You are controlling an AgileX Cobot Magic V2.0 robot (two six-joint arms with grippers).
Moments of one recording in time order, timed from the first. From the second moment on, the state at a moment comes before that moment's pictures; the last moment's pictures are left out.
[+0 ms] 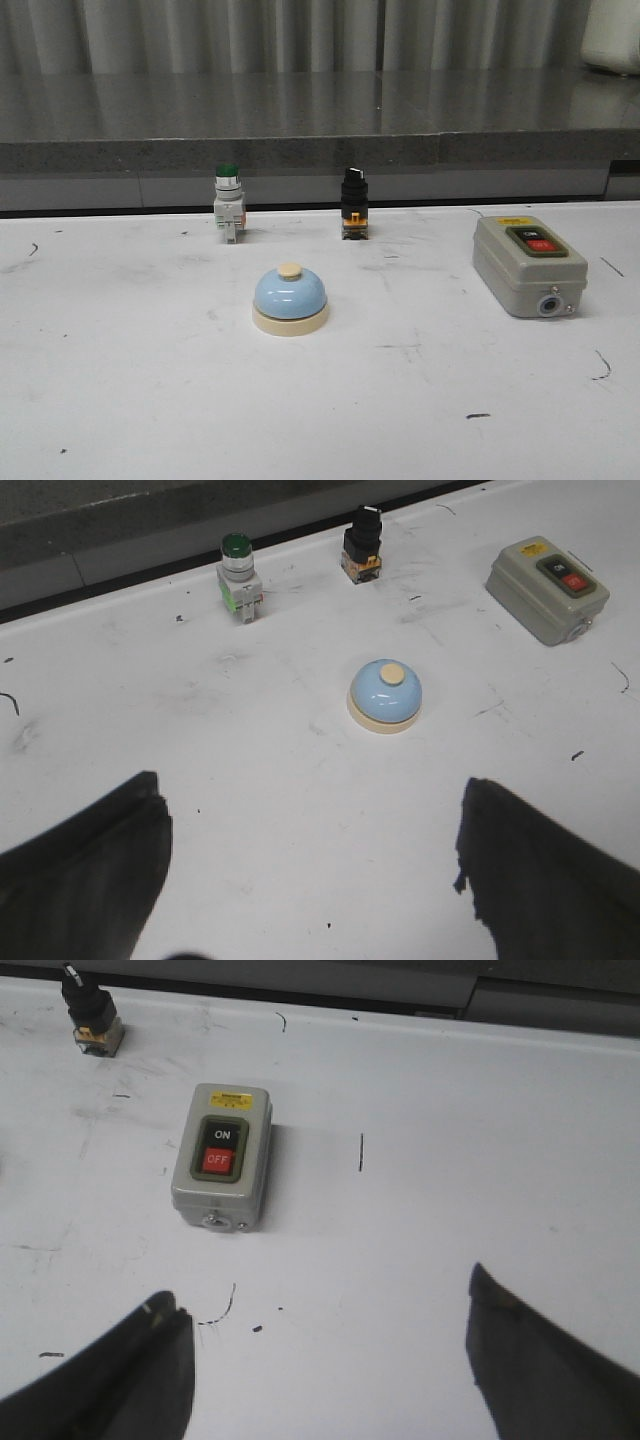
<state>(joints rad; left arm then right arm) -0.49 0.71 -0.69 -0.05 0.62 -0.03 0.03 0.67 -0.66 0.08 0.66 -0.08</state>
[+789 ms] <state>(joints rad) -0.49 0.71 -0.69 -0.05 0.62 -0.03 0.30 0.94 -0.91 0.12 0.81 -0.13</state>
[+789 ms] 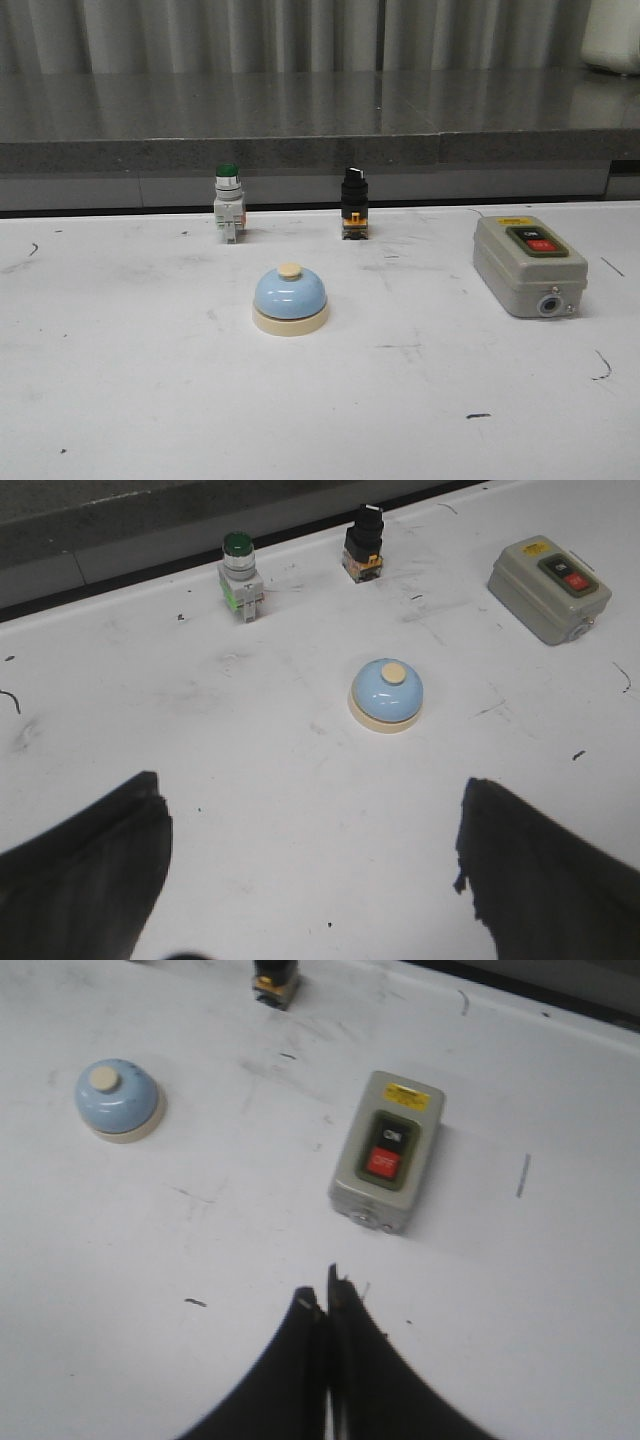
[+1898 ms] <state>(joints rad) -0.49 0.71 -0.68 -0.05 0.62 -0.03 0.69 1.92 -1.55 0.07 0.75 -0.13</state>
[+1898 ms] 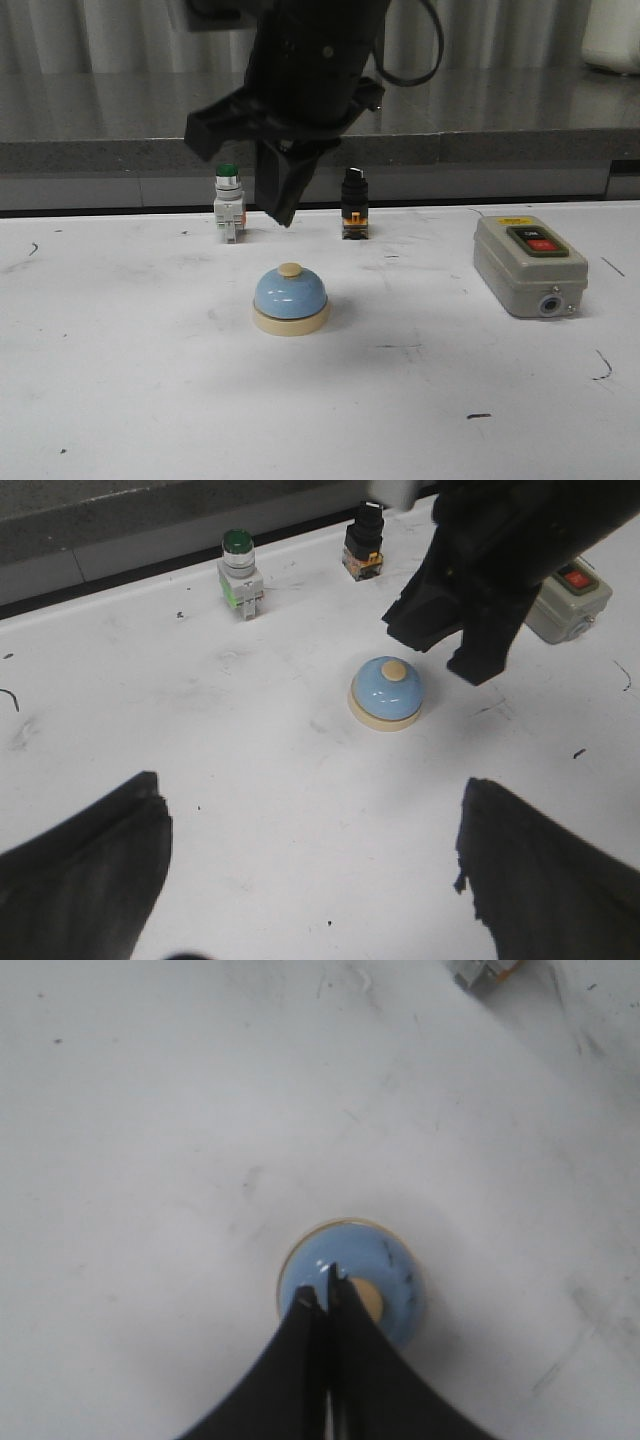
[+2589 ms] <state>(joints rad) -0.49 0.71 -0.68 -0.05 0.62 -0.04 0.68 1.72 -1.53 0.00 0.78 -0.12</state>
